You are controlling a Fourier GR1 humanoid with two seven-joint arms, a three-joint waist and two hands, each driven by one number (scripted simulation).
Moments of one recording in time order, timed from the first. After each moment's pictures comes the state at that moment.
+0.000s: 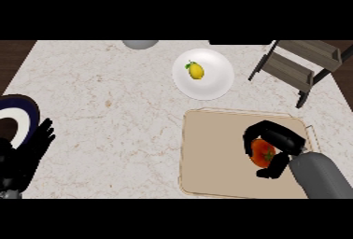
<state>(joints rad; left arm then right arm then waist) 0.05 0.34 0.17 -1.37 0.08 -0.10 0.14 -0.32 -0.36 0.19 -1.02 0.69 0.39 -0.73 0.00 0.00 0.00</state>
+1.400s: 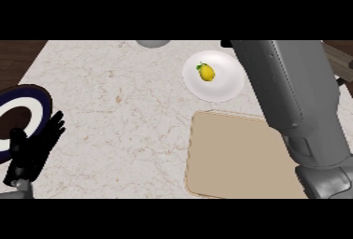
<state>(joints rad) -0.01 0.33 0.13 -1.36 0.05 -0.11 0.17 -1.30 -0.12 -0.05 -1.00 1.29 0.02 1.09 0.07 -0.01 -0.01</state>
